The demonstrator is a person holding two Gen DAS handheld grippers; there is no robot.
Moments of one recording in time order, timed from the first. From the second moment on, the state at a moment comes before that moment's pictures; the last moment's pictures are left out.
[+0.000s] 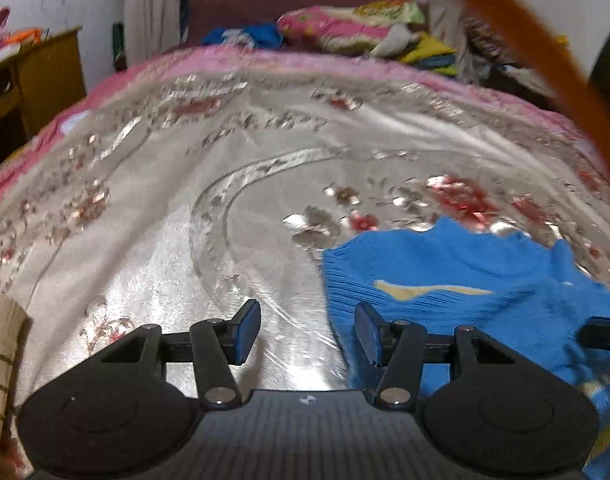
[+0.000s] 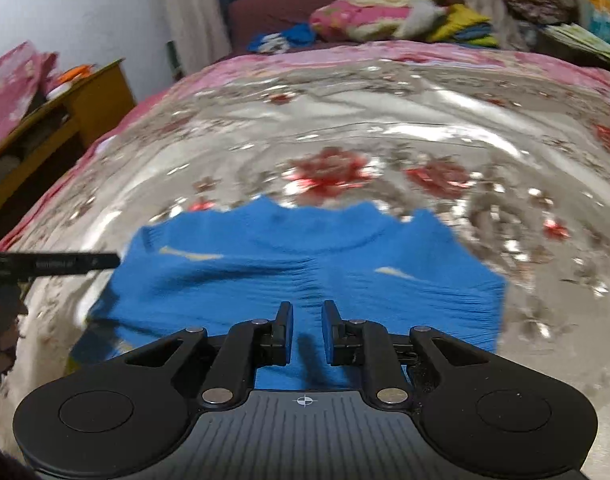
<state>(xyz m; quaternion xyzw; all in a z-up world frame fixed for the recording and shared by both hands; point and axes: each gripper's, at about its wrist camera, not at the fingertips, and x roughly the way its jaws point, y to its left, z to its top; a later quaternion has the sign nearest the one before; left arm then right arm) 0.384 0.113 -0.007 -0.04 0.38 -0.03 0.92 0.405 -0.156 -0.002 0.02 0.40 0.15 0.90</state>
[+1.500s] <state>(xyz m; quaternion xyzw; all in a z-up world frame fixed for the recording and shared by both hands) 0.277 0.078 -0.008 0.04 0.45 -0.08 0.89 0.290 -0.216 0.023 0.04 0.42 0.11 0.90</state>
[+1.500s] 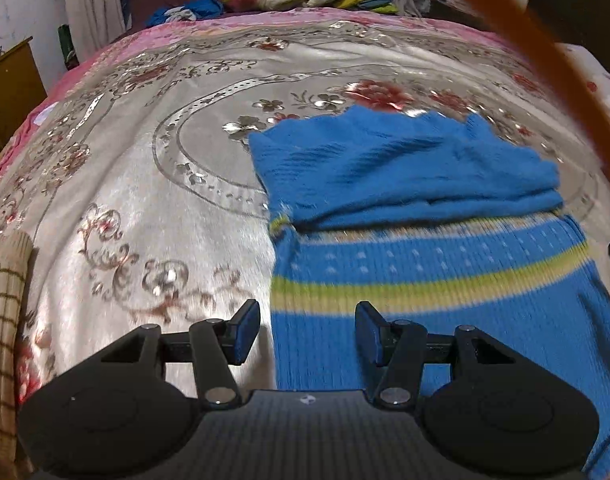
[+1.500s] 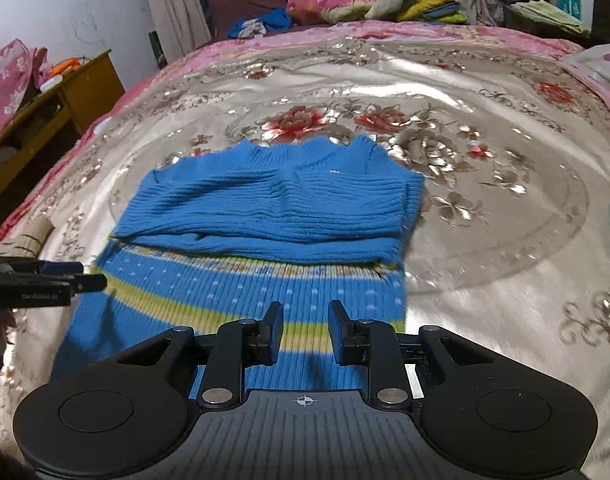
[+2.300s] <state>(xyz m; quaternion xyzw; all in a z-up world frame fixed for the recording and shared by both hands) 0.171 0.082 -0.032 0.03 0.48 -0.11 0.87 0.189 -0.253 -0.016 0.09 0.48 0.08 0.87</state>
